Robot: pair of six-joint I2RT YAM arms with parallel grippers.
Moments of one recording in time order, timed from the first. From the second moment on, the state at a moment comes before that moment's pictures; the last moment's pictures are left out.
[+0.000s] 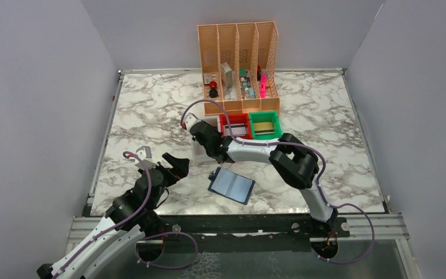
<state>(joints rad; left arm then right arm) -0.76 0.22 0.33 -0.52 -0.52 -0.94 1.01 2.15 1.47 0.06 0.61 -0.32</state>
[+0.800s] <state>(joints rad) -0.77 0.22 0.33 -0.52 -0.52 -0.94 1.01 2.16 1.49 0.06 0.60 -0.27</state>
